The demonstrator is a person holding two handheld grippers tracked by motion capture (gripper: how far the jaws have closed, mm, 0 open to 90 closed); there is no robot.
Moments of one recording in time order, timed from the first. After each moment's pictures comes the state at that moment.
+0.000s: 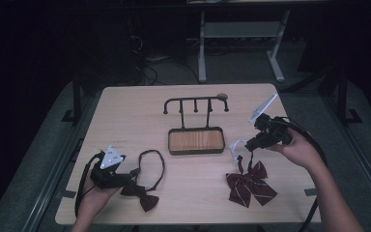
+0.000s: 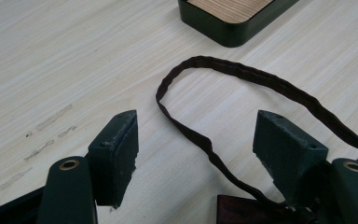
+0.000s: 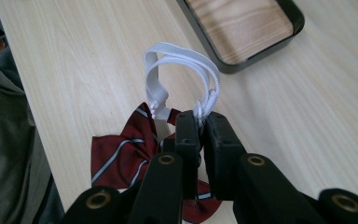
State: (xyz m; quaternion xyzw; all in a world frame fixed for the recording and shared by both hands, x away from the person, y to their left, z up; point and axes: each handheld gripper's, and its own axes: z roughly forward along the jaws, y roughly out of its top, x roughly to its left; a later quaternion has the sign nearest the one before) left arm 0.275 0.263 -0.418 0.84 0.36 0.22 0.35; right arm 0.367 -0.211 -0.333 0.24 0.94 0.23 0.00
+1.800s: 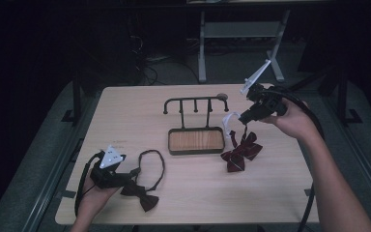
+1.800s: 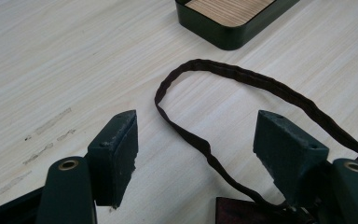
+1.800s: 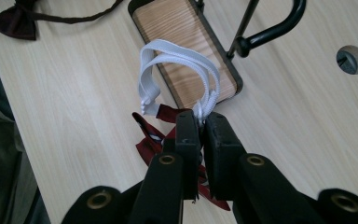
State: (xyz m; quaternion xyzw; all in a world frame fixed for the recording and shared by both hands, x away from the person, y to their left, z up) left arm 0.276 0.262 -0.417 0.84 0.35 0.22 0.35; right arm 0.397 -0.184 -0.259 0.23 0.95 0.23 0.05
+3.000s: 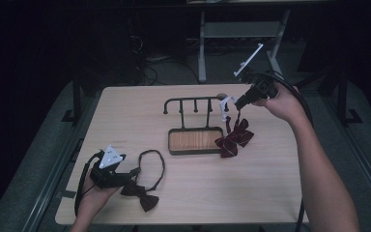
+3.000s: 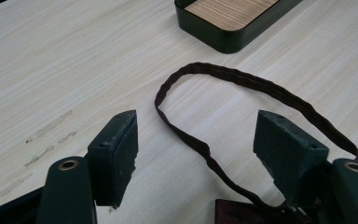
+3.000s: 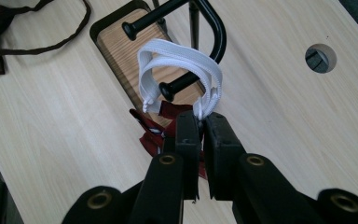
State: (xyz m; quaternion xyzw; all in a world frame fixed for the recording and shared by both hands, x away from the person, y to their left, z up) left arm 0.275 0.262 -0.416 0.83 0.36 0.22 0.36; right arm 0.447 -0.176 -0.252 0.28 0.93 0.22 0.05
